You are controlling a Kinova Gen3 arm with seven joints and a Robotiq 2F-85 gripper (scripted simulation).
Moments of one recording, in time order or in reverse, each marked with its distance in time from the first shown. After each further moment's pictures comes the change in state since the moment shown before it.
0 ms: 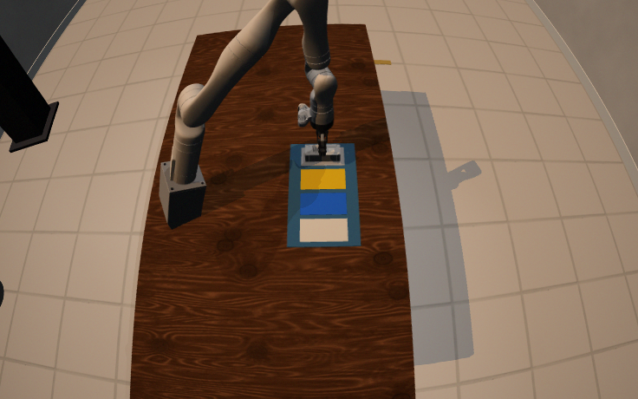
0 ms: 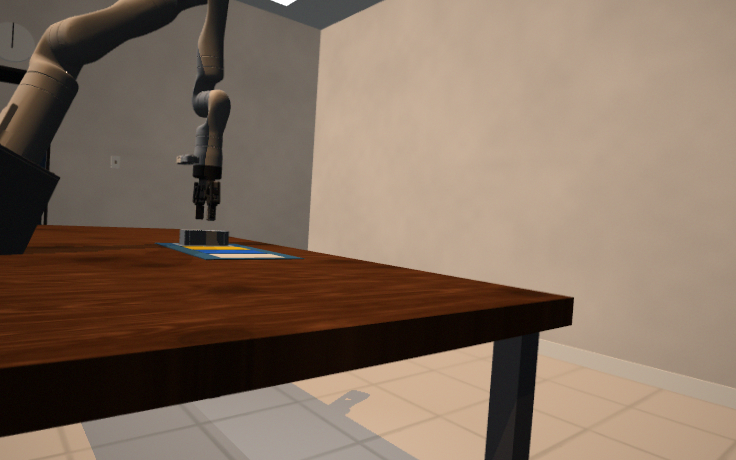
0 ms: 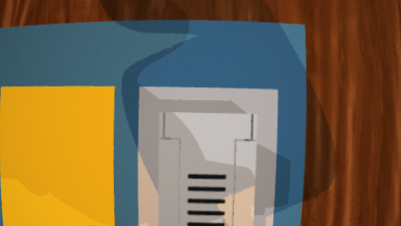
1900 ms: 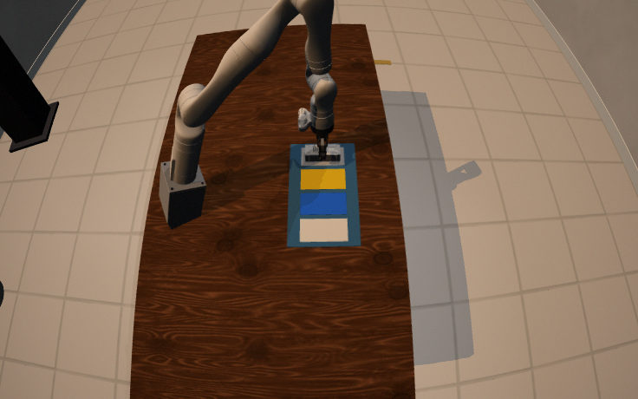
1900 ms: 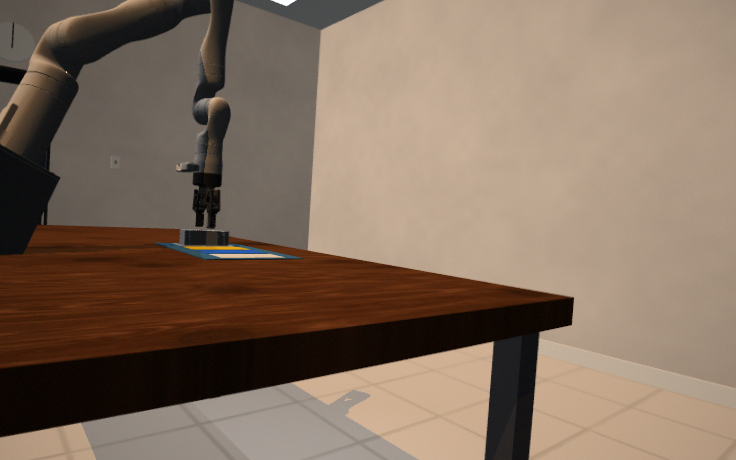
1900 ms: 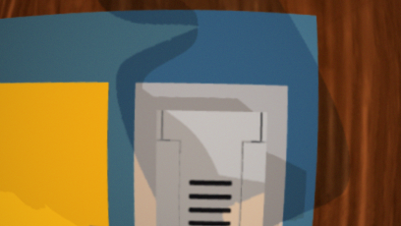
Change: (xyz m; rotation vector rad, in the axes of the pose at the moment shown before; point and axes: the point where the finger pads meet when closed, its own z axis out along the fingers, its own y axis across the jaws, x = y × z) arm 0.000 -0.002 0.021 0.000 0.000 0.000
